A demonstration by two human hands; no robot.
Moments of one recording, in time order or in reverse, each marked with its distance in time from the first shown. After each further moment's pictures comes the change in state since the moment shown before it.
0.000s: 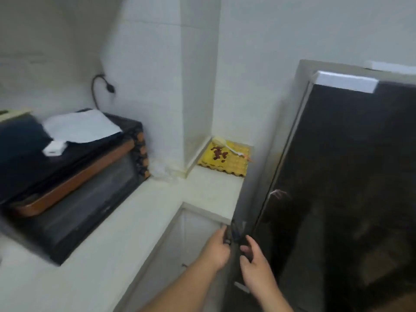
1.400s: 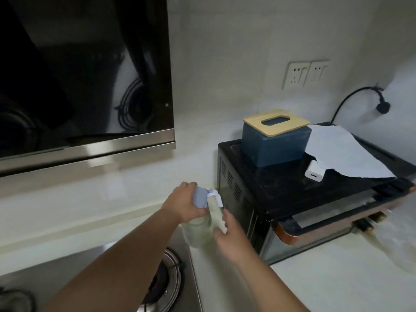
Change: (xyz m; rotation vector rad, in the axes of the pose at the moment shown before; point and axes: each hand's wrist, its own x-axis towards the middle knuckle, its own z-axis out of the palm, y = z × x) left_hand -0.264 -0.278 -0.564 0.448 0.879 -0.410; right_hand -0.085 -0.291 0.526 -0.253 -0.952 -0.490
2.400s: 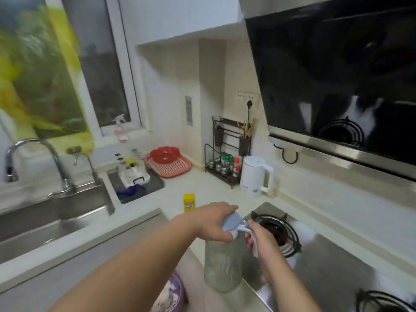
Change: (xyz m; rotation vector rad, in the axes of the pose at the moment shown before) left_hand -0.661 -0.194 -0.184 0.089 0.249 -0.704; right_hand -0.343 -0.162 0.433 0.281 -0.923 -0.141
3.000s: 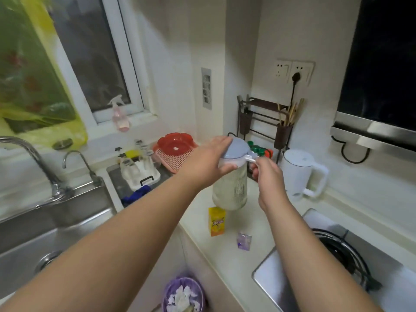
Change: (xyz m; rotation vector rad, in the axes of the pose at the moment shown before) left_hand 0.110 -0.225 -0.129 0.099 0.495 -0.042; right_hand 0.195 -0.109 0.213 0.046 0.136 -0.259
